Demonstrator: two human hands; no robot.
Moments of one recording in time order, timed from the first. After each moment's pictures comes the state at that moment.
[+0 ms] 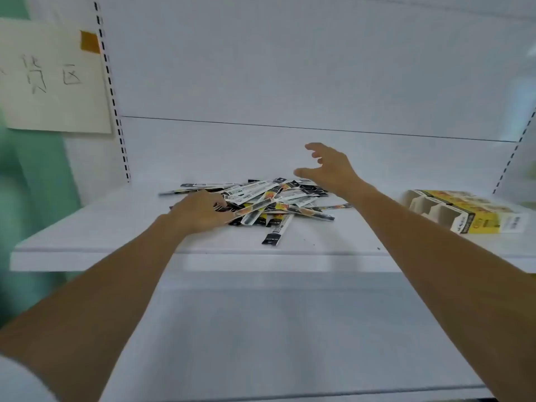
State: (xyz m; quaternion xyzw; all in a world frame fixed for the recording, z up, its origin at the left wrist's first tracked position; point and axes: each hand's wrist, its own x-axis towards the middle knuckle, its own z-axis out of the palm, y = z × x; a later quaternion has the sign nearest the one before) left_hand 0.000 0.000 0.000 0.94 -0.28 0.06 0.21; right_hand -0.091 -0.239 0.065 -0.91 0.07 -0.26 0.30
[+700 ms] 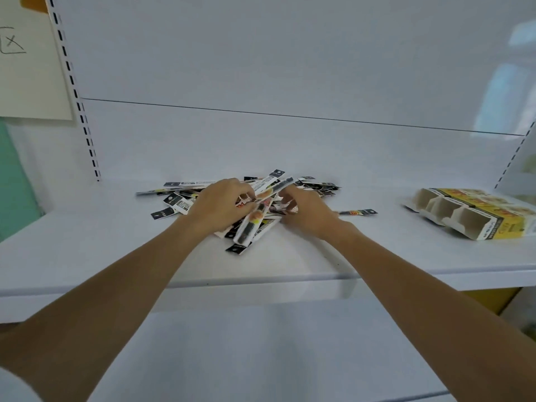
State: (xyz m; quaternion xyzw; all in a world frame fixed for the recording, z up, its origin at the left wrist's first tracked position) left_hand 0.059 -0.047 -0.005 0.87 -0.40 0.17 0.22; right_hand -0.015 -0.230 -0.016 -0.96 0.03 -0.19 0.19
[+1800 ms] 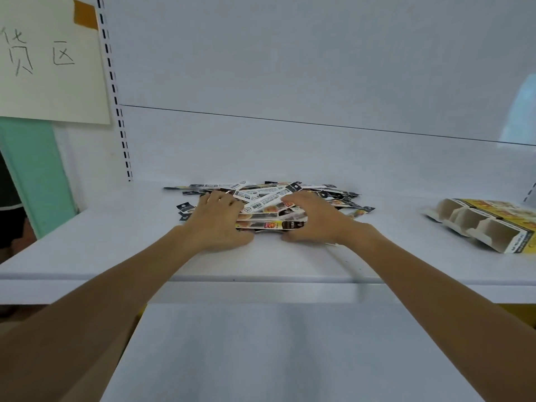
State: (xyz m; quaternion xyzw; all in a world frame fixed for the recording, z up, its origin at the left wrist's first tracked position) left_hand 0.055 0.003 -0.021 0.93 -0.36 0.12 0.02; right_hand -0.028 -0.203 0.000 -0.98 -0.04 -0.09 0.15
